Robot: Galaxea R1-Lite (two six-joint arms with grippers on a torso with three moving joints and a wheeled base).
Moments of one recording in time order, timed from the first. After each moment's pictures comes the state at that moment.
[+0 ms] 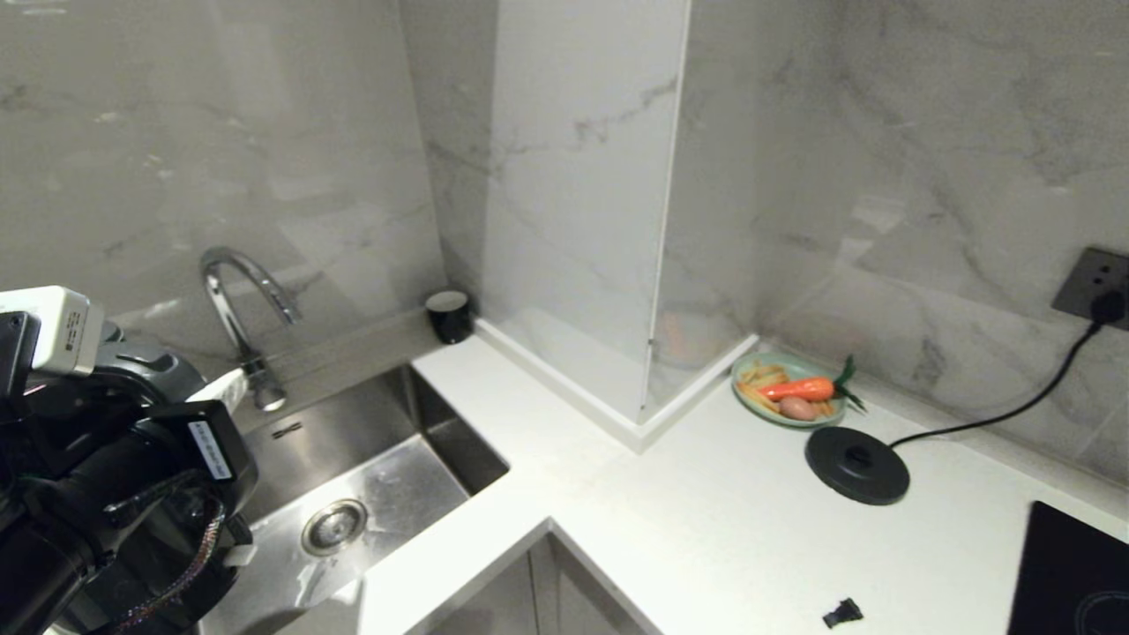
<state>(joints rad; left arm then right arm) -0.46 1.17 -0.44 -0.63 0.57 -0.09 0.00 0.00 0.00 0.00 0.00 0.00</state>
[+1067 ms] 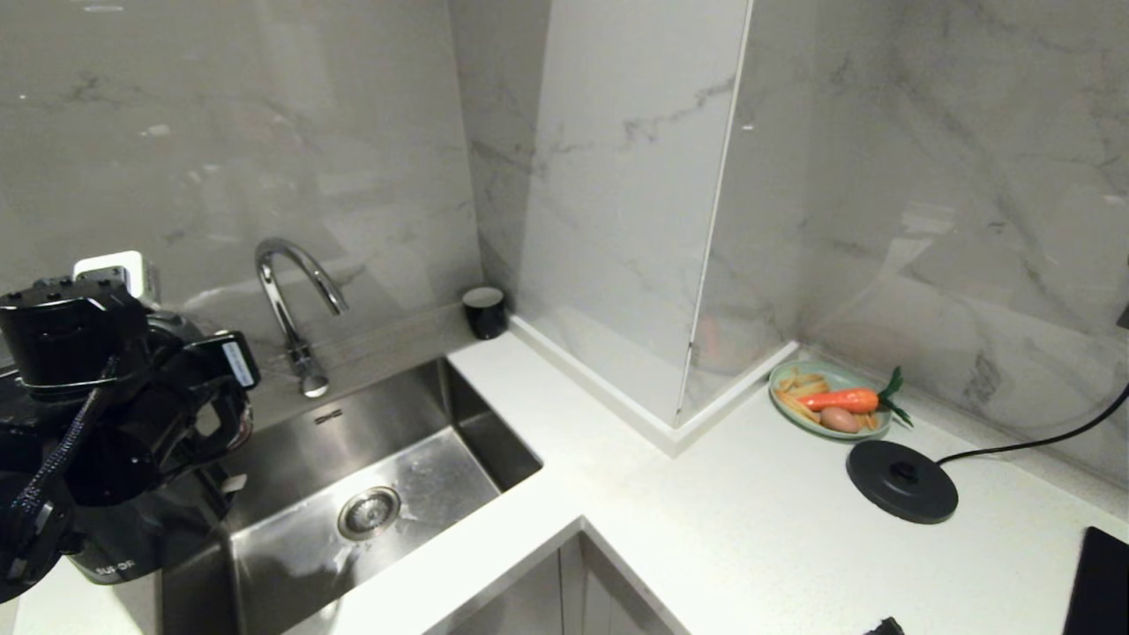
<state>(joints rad) -0.07 1.59 -0.61 -0.83 0.48 -0.10 0.00 0.00 0.00 0.00 0.00 0.00</state>
